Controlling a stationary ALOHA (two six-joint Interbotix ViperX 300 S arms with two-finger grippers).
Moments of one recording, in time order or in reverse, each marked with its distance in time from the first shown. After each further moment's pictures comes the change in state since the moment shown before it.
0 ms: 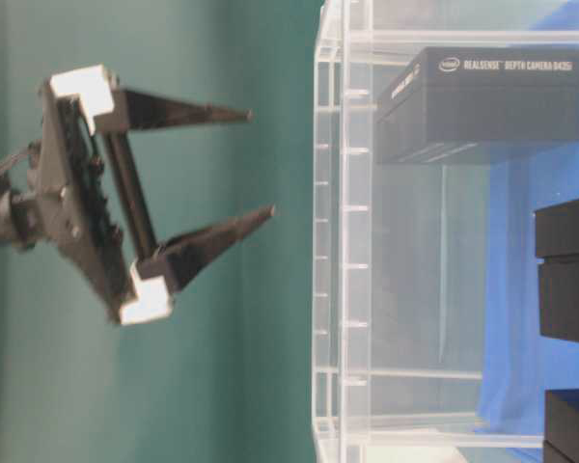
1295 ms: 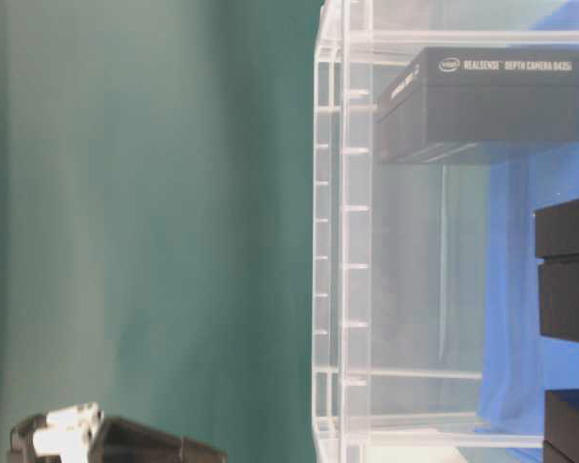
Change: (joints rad) left arm 0.133 -0.680 0.779 0.002 -0.031 0.044; right arm -0.002 0.043 -0.006 0.000 -0.083 0.002
